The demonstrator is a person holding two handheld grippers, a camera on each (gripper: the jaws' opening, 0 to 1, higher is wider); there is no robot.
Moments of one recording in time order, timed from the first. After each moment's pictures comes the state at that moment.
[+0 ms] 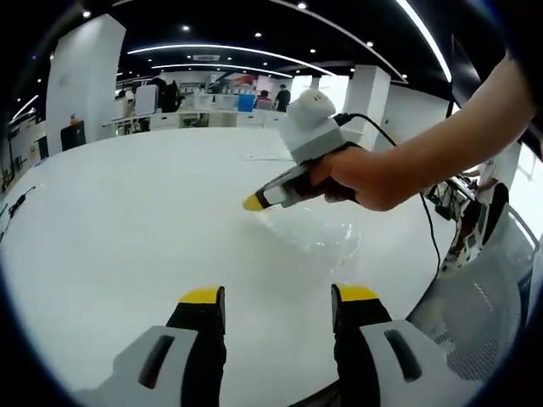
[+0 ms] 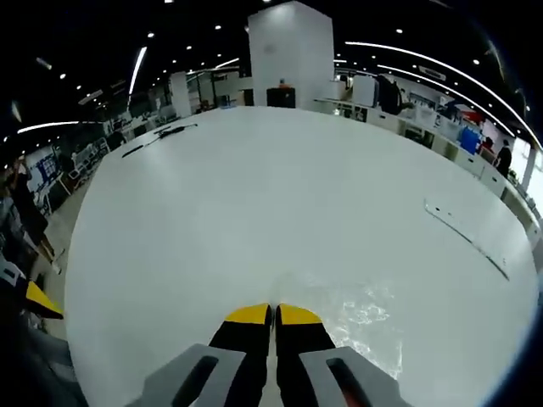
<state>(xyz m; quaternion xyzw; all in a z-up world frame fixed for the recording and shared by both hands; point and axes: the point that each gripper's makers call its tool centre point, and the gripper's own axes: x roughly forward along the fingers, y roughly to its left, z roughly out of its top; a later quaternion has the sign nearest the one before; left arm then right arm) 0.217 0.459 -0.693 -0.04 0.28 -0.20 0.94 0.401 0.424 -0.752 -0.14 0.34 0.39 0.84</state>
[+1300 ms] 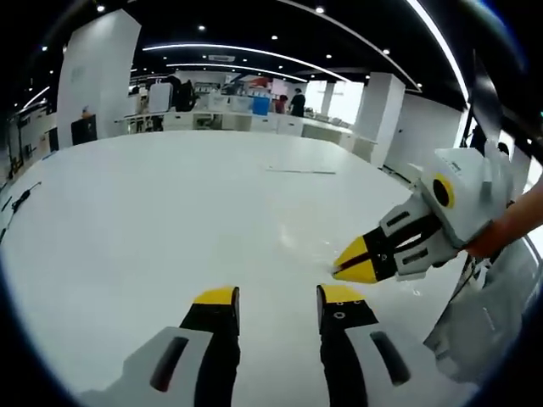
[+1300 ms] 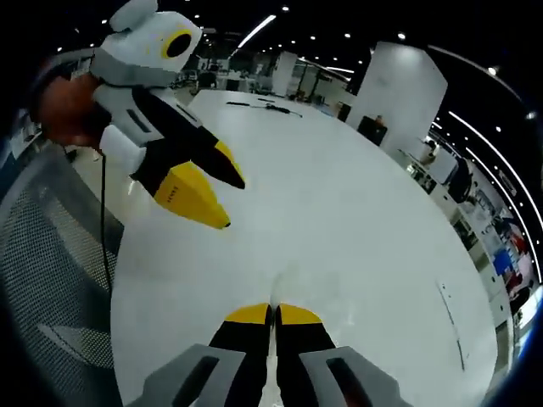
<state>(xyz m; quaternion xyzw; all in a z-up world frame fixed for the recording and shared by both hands) 0.270 0.482 -0.687 -0.06 0.28 -0.17 0.94 0.268 0.409 -0.716 -0.34 0.24 0.53 0.74</state>
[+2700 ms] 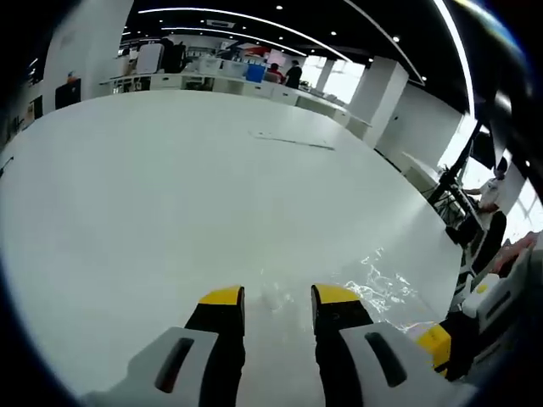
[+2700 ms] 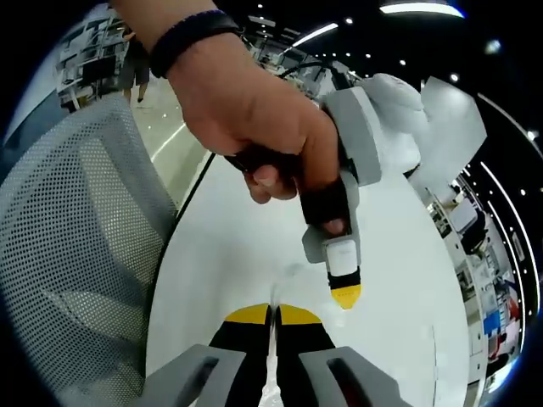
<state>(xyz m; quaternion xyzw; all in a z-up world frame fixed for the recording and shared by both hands) 0.324 0.444 -0.736 -0.11 0.37 -0.21 0.90 0.209 0.416 -0.712 -0.43 0.18 0.58 0.67</state>
